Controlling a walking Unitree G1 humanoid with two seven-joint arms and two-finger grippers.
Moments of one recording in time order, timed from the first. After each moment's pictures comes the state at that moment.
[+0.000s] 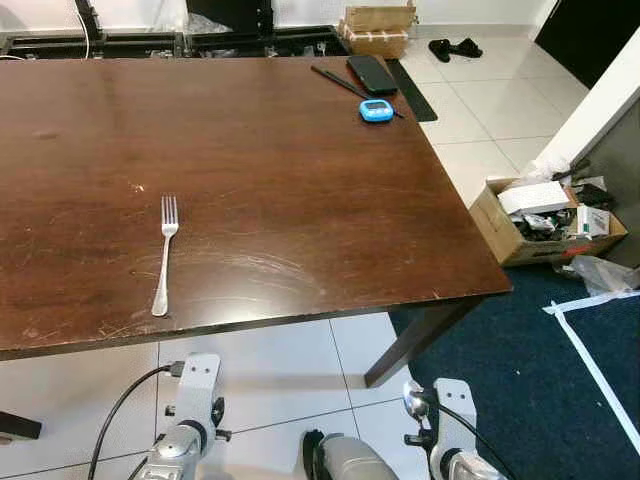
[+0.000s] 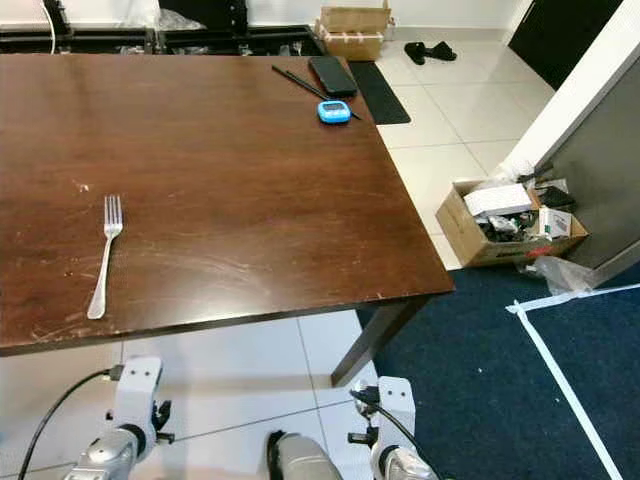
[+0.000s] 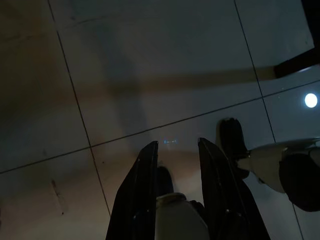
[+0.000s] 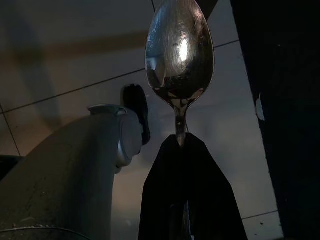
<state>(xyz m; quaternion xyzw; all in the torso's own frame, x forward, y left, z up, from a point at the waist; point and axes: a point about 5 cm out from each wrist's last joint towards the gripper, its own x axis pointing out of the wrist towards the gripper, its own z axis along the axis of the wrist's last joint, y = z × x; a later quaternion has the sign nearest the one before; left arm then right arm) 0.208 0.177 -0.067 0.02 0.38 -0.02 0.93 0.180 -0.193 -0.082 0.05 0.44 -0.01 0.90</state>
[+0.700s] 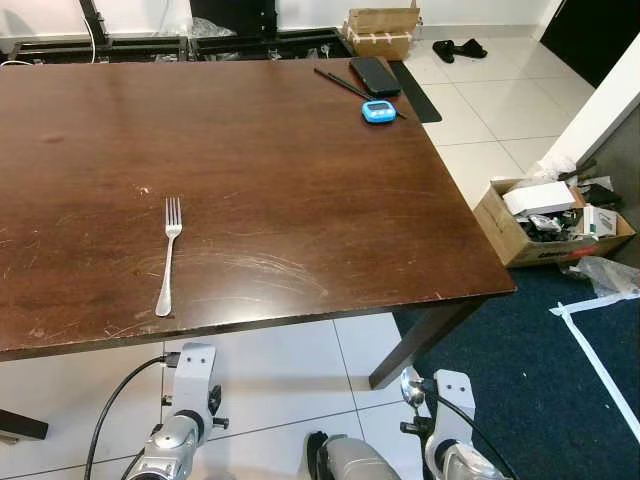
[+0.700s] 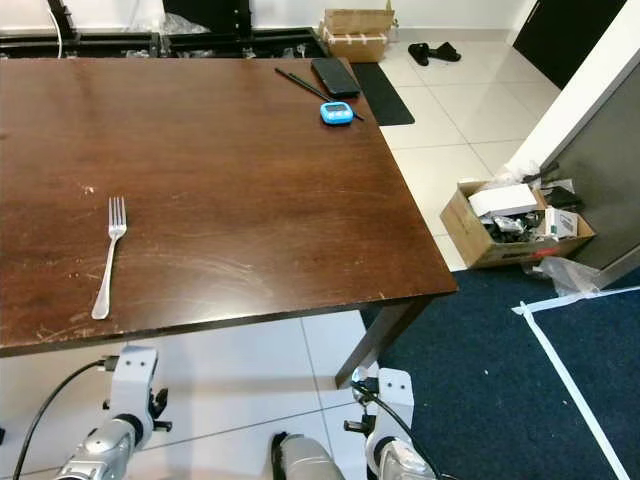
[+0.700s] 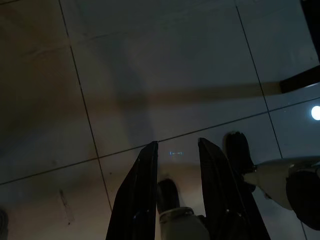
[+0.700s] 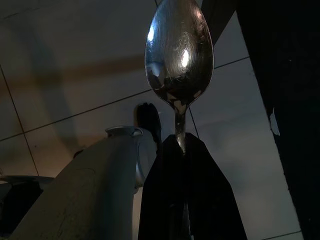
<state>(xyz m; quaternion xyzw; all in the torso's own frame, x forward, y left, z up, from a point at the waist) 0.217 0.180 -0.060 0.03 0.36 -0.02 0.93 0.189 -0.188 -0.078 0.08 0.41 -0.02 0.91</state>
